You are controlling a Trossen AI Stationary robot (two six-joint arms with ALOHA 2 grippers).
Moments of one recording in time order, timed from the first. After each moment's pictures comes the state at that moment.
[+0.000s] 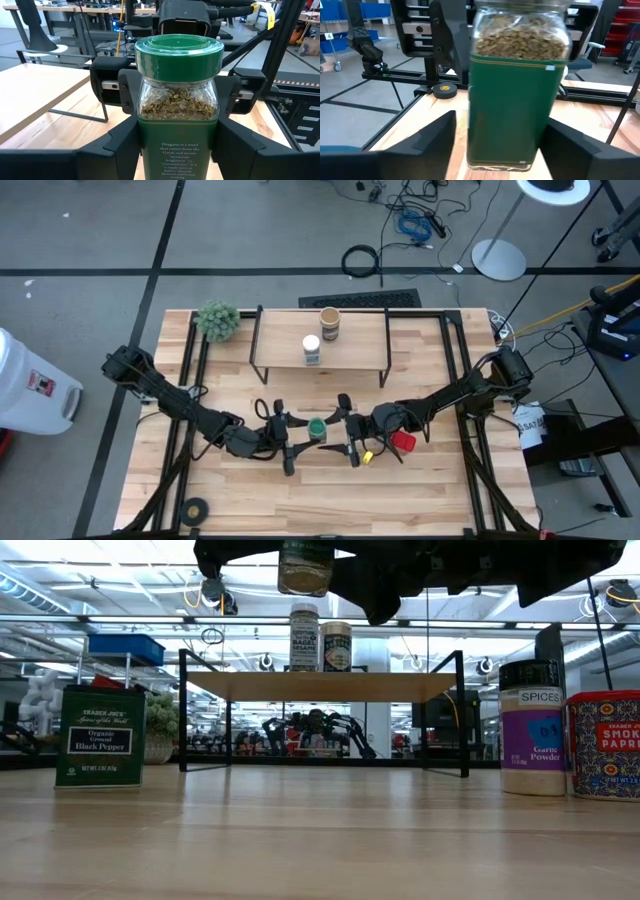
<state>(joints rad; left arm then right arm) -0.52 1.49 0.79 0.55 -0.68 -0.12 0.29 1.69 0.78 0.83 0.13 0.00</state>
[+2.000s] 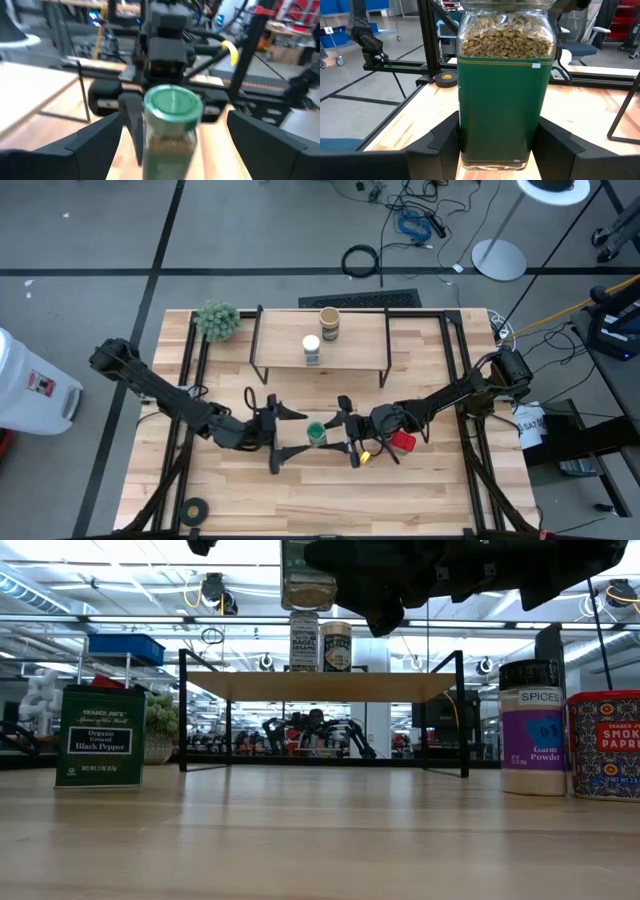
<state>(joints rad) -0.52 1.31 0.79 0.36 -0.55 -0.22 0.29 1.69 0.77 0.78 0.12 0.04</state>
